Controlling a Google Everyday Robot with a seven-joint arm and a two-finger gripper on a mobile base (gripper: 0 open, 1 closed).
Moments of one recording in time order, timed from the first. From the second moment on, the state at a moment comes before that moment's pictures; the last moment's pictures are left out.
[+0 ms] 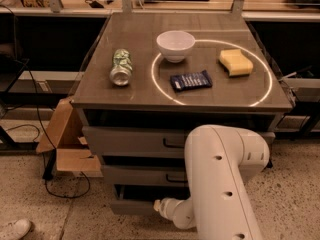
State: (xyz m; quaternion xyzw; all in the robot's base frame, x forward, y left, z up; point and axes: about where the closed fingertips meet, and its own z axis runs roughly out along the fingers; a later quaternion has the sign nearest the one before) arm 0.512 0.005 0.221 0.06 0.94 0.26 0.22
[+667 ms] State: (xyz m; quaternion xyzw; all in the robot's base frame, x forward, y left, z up) arm 0.440 -0.037 0.187 0.09 0.96 0.22 0.13
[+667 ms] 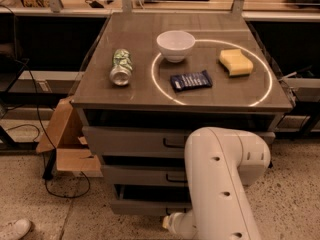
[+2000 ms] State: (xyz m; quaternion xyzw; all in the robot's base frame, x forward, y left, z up) arm 0.494 0.031 0.209 0.03 0.95 0.26 0.16
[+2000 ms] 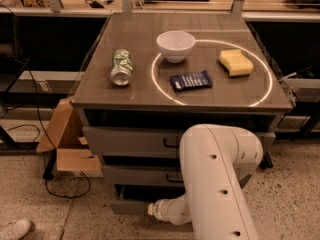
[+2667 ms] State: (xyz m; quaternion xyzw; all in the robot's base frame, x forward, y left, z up) arm 0.484 0.024 0.172 0.05 0.96 0.24 0.13
